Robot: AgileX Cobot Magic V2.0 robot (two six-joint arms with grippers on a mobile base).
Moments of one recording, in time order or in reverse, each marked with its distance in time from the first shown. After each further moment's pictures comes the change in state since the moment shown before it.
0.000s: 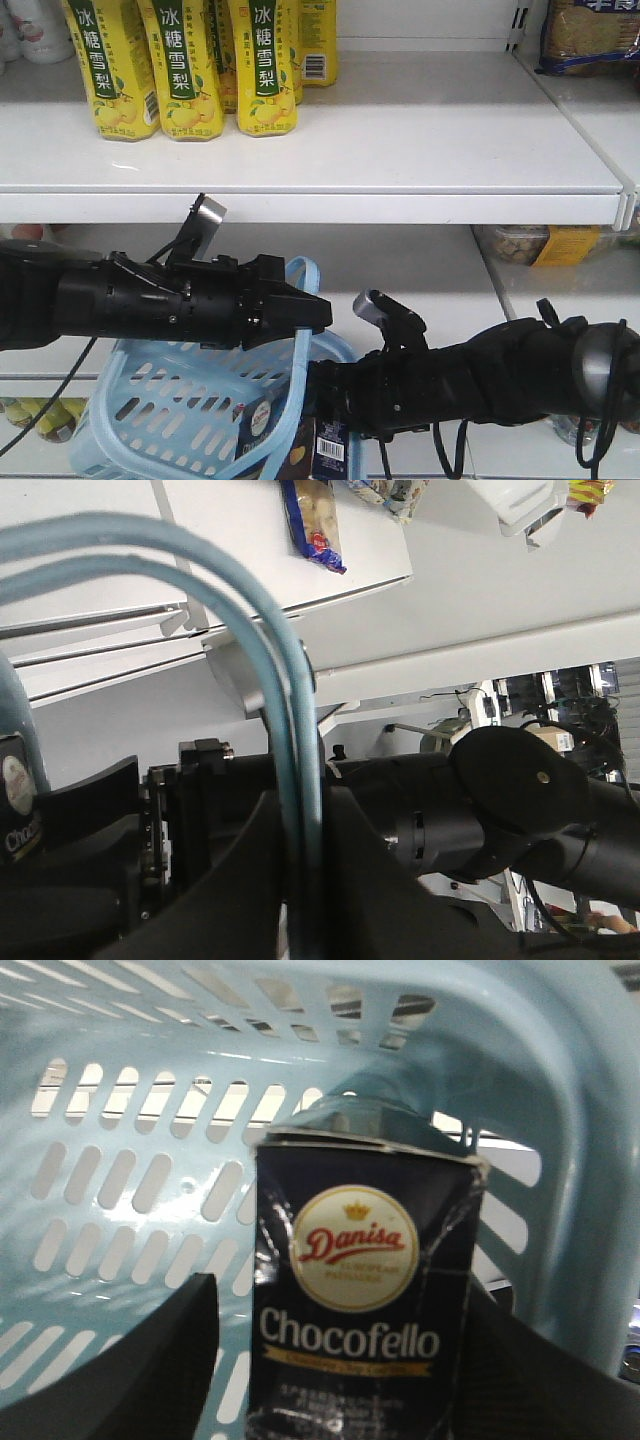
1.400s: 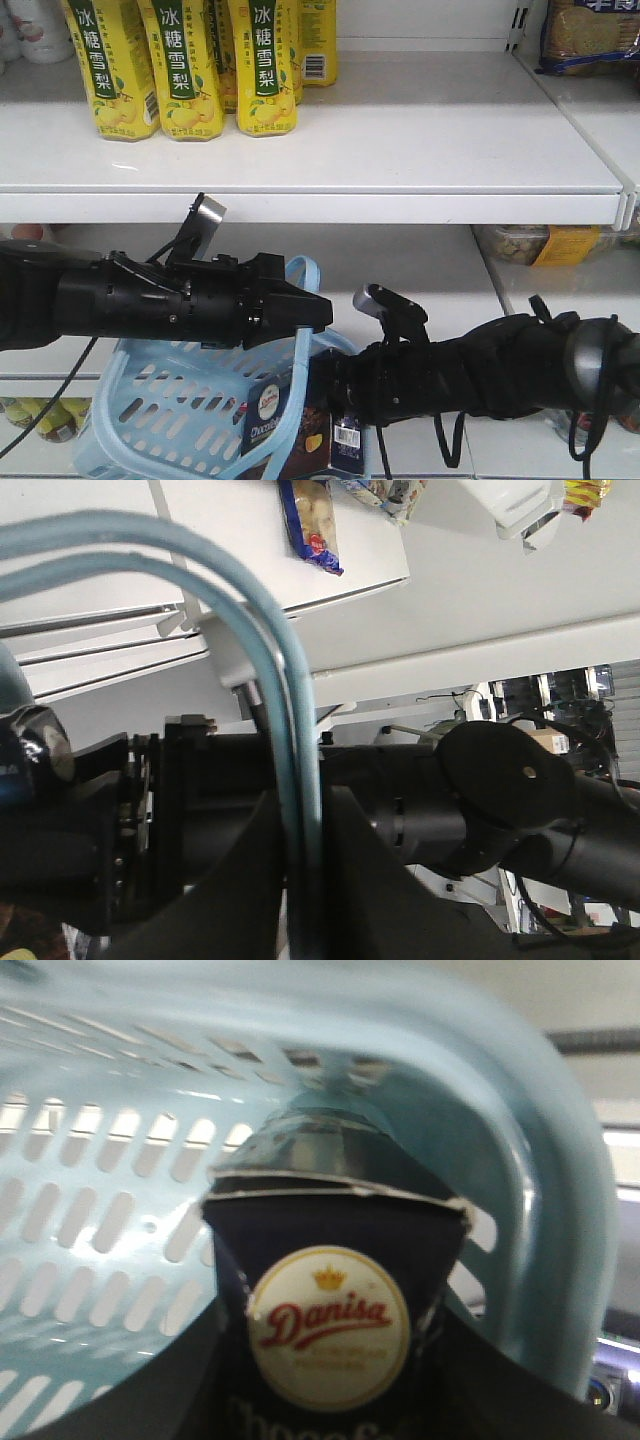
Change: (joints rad) left arm -0.001 0.000 0.000 -0.008 0.001 -0.001; right arm 0.001 0.011 -0.023 -0.010 -0.070 -0.043
